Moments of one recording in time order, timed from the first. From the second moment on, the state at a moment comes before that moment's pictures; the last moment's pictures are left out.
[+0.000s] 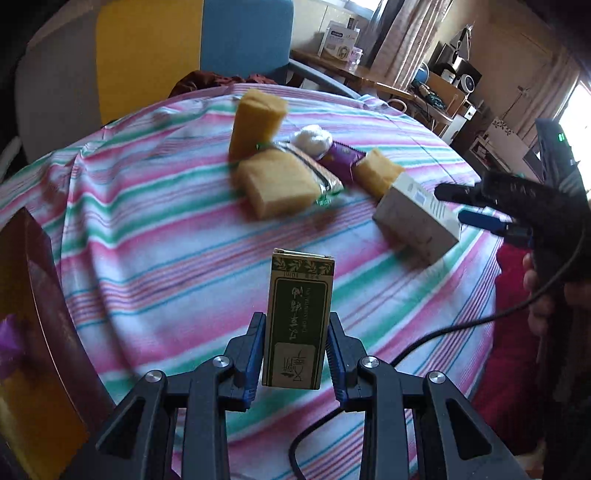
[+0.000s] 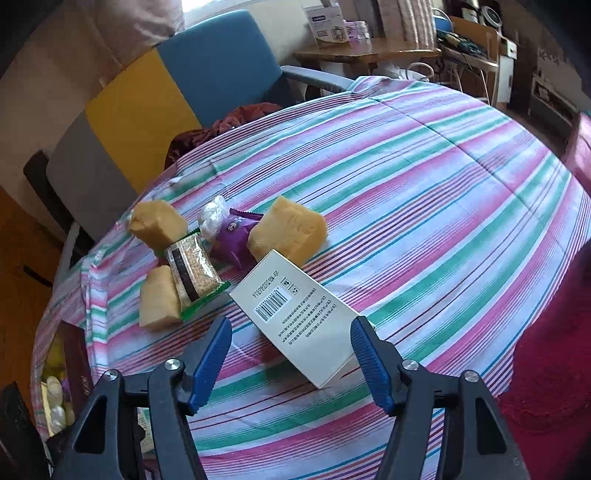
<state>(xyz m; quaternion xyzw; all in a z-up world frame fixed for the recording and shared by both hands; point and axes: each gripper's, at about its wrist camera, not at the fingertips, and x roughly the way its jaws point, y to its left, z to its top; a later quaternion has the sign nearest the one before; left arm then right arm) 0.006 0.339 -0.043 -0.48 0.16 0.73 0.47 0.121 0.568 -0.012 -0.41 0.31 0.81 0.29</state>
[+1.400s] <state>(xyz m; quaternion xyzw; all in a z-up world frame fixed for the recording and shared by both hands) -0.132 0.082 -0.029 -0.53 -0.01 0.83 0.20 0.087 0.578 -0.045 -0.51 0.24 0.79 0.26</state>
